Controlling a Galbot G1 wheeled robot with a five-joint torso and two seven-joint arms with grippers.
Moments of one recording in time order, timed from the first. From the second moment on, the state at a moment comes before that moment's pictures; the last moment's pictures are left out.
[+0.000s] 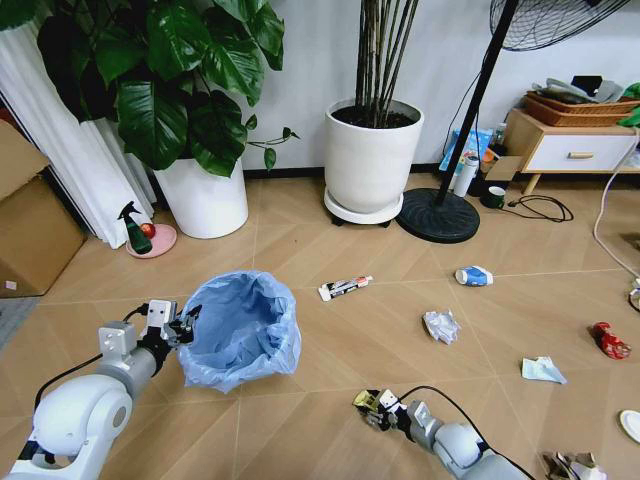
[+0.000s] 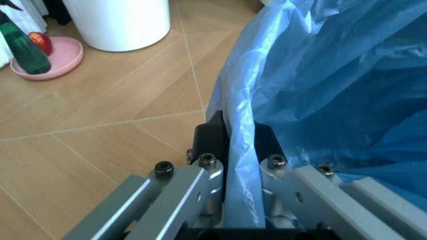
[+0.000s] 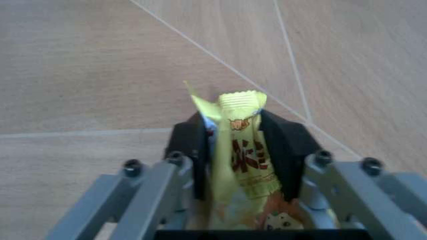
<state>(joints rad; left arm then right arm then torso) 1.41 -1.06 -0.68 -2.12 -0.53 0.63 0.04 -1.15 1.15 0.09 1.16 0.06 0.03 -0.41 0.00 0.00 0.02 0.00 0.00</state>
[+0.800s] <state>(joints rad) 1.41 -1.05 -0.68 -2.12 -0.54 0.63 0.06 -1.23 1.06 0.20 1.42 0.23 -0.05 -0.34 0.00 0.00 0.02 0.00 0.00</state>
